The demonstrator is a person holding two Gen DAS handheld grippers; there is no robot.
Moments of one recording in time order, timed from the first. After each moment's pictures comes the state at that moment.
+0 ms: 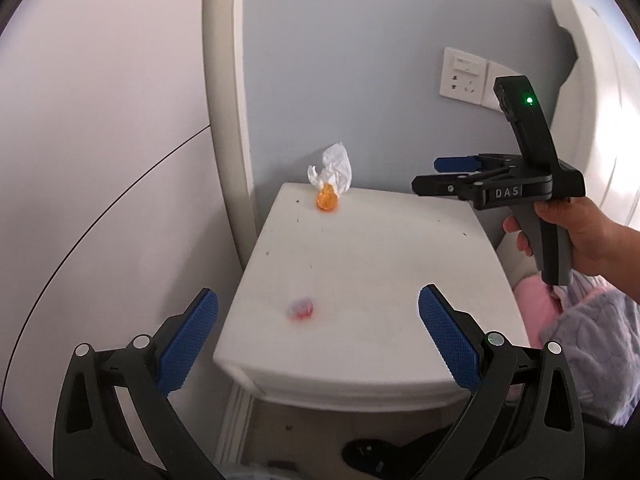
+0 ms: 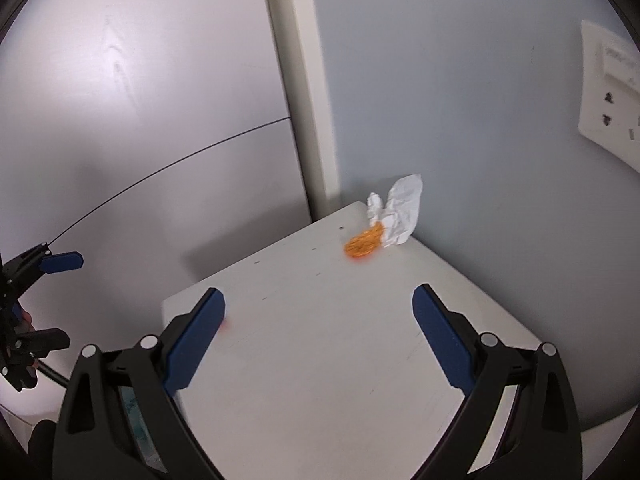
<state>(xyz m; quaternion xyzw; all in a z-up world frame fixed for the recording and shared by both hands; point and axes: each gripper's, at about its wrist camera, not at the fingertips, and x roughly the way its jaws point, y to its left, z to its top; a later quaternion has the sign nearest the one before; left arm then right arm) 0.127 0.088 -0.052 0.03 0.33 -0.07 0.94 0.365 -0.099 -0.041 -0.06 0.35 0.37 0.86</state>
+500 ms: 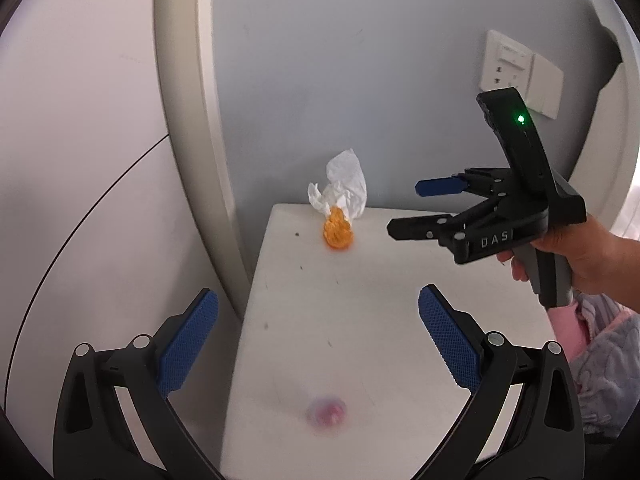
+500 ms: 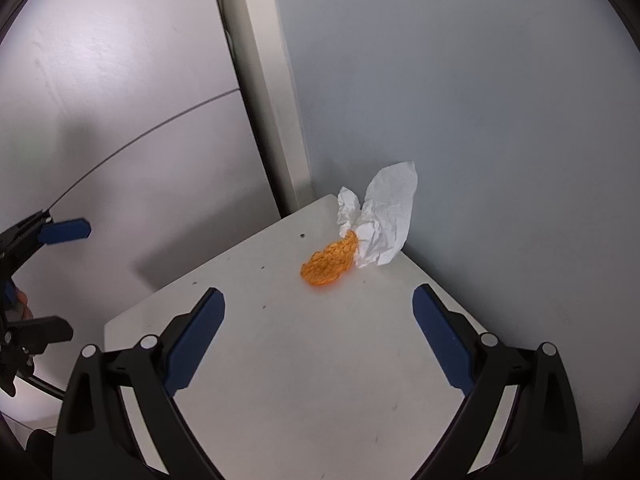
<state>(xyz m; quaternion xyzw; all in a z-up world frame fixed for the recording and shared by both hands) 0.254 0.096 -0.078 0.04 0.35 -0.11 0.93 0.453 -0.067 -0.084 -0.08 0.40 0.36 0.84</state>
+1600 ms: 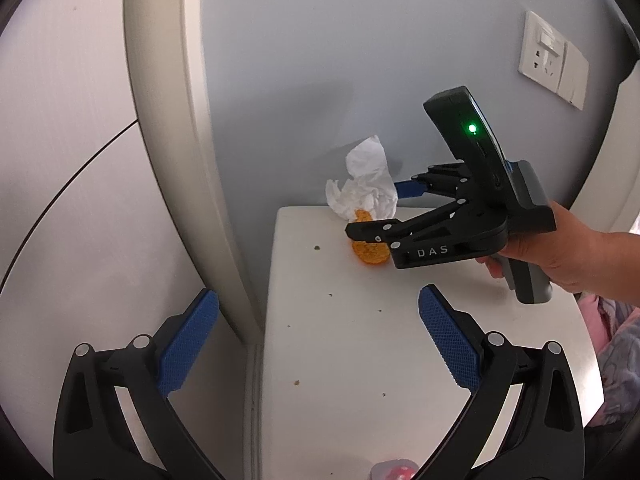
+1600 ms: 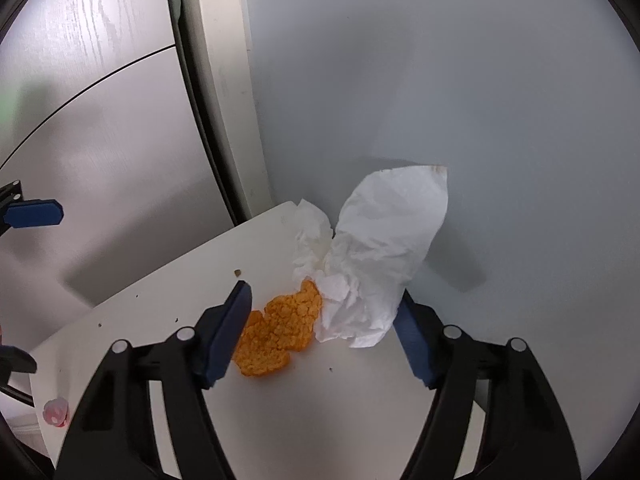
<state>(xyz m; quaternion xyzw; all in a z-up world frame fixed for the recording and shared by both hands) 0.309 0.117 -0.112 0.05 0.36 -0.14 0.92 0.498 -0.046 -0.119 -0.13 0.40 0.32 0.85</state>
